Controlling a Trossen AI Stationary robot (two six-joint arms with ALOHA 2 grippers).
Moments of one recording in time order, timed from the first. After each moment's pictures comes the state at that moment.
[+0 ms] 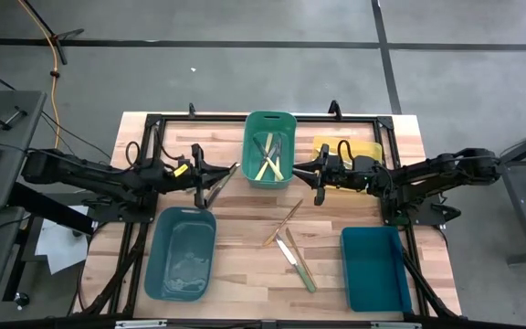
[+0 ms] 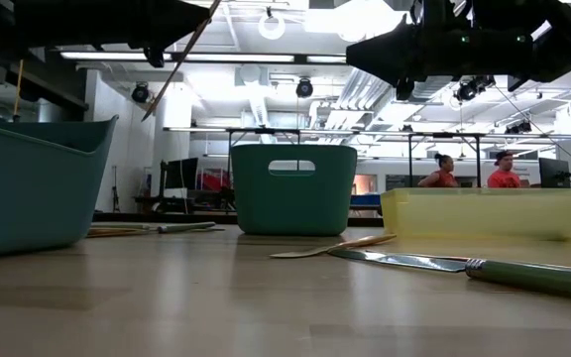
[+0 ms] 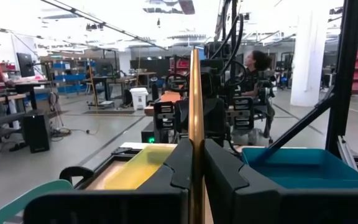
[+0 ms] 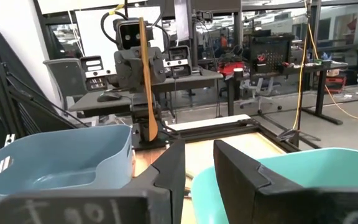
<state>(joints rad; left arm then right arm) -0.02 0.93 0.31 0.81 -0.17 0.05 -0.07 1.24 0.40 0.94 0.07 0.07</state>
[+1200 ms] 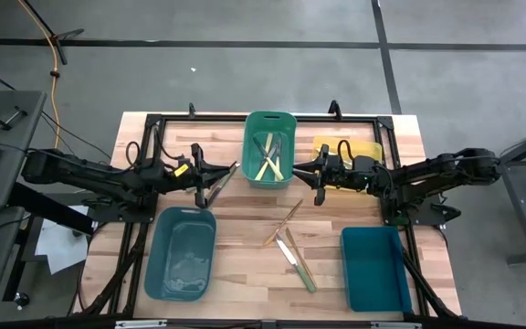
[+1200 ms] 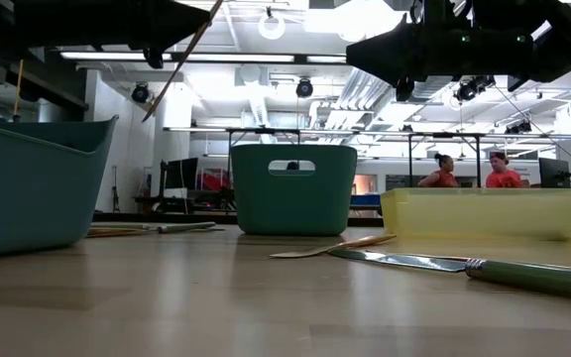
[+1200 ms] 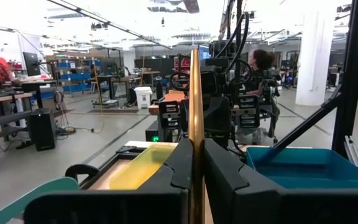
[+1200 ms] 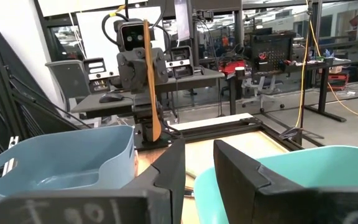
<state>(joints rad) -0.02 0.93 0.31 0.80 -0.19 0.06 -0.07 1.24 0.40 0.94 0.06 0.09</state>
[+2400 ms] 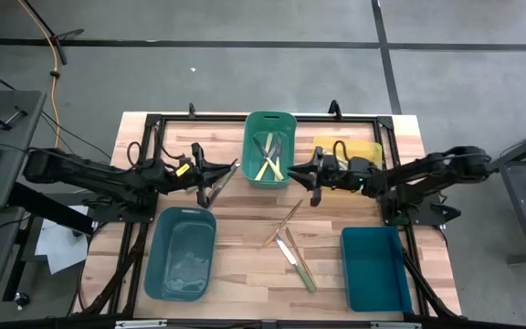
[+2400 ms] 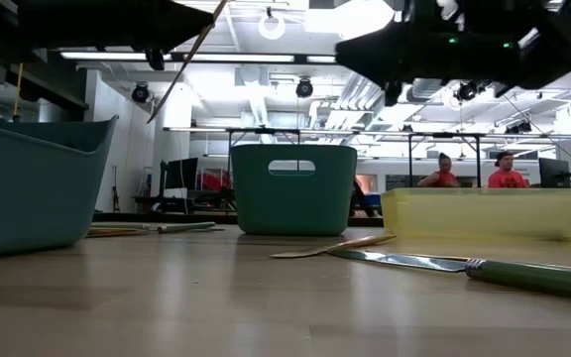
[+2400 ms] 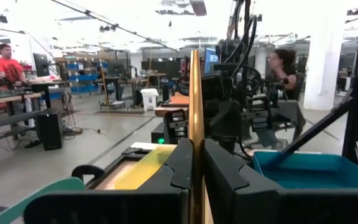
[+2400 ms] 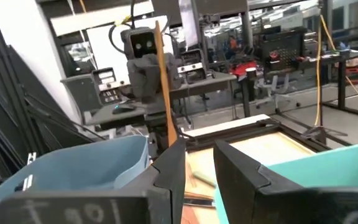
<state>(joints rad) -0.02 0.97 0.31 0.85 -0.22 0.05 -0.06 1.36 0.43 1.07 0.04 0.18</state>
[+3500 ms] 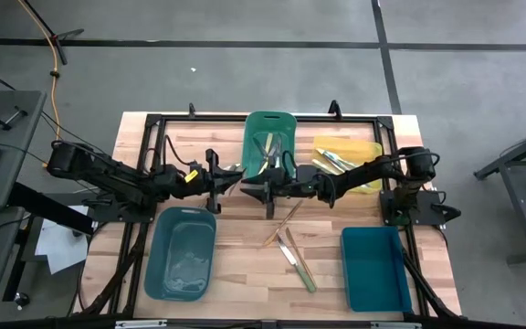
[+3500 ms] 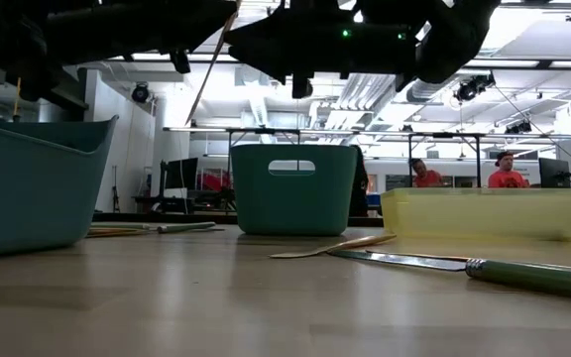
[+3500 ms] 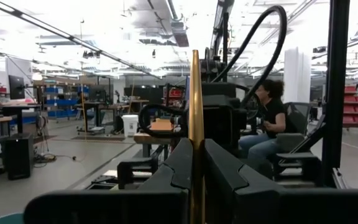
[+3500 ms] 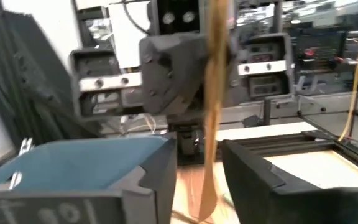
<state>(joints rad) -0.05 1.32 0.33 1.31 -0.17 0.04 0.02 1.83 0.94 0.98 0.02 0.07</state>
